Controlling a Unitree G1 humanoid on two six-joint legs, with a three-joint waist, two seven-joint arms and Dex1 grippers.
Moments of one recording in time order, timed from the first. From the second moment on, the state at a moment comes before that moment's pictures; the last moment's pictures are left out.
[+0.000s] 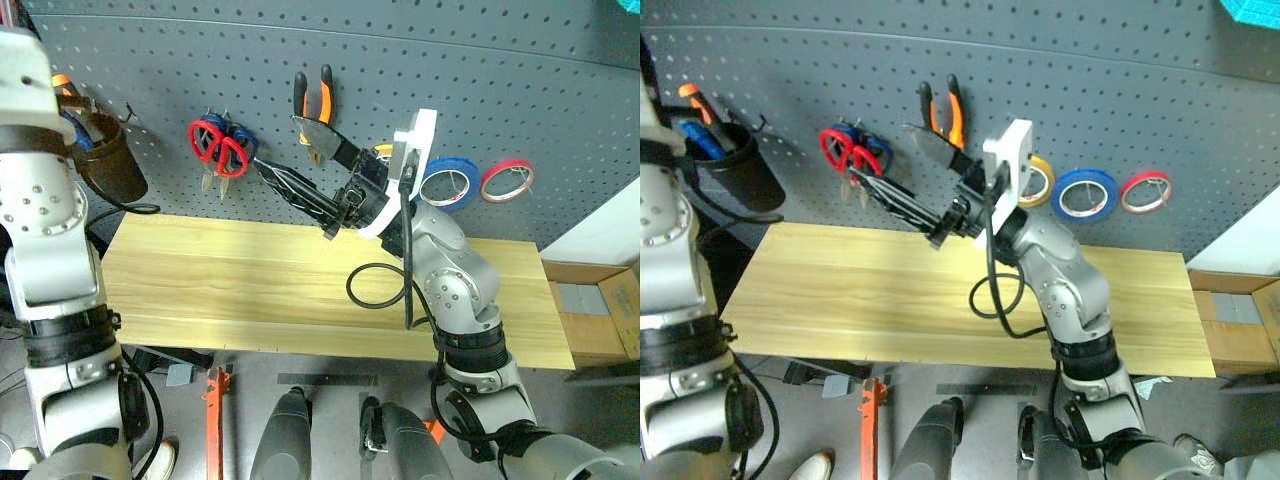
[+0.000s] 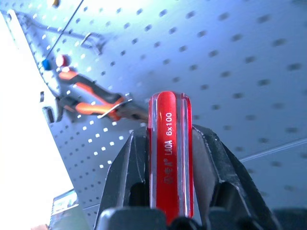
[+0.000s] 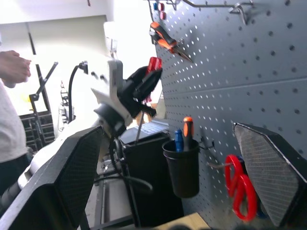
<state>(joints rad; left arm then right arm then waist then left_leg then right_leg) -0.76 0.70 0.35 0.06 0.17 0.04 0.10 -0.73 0.03 0.10 -0.18 0.56 0.40 0.62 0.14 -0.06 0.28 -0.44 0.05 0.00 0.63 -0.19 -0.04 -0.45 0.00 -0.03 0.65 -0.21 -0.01</state>
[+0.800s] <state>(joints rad) -1.12 0.65 0.27 0.96 0.05 -0.33 0.03 -0.69 -0.01 0.12 -0.15 0.48 0.37 0.56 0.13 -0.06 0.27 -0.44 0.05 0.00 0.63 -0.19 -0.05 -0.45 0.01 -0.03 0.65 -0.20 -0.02</state>
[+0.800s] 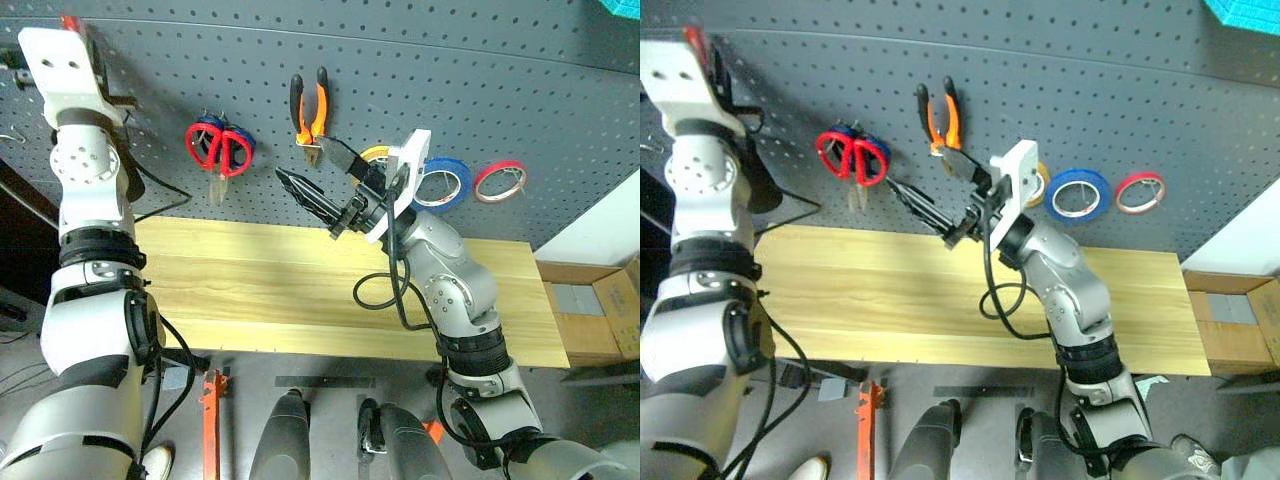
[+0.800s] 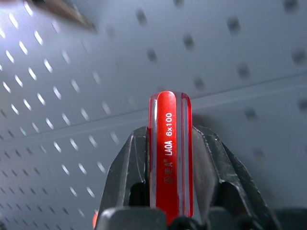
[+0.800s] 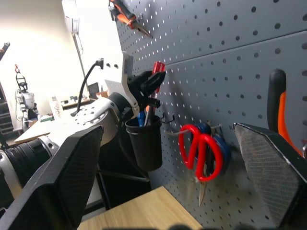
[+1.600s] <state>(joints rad) -0.87 0.59 0.32 0.61 -0.05 -0.13 0.10 -0.69 -0.03 0.12 -0.13 0.45 0.37 0.56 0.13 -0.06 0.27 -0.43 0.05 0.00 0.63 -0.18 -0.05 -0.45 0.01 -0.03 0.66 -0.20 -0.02</state>
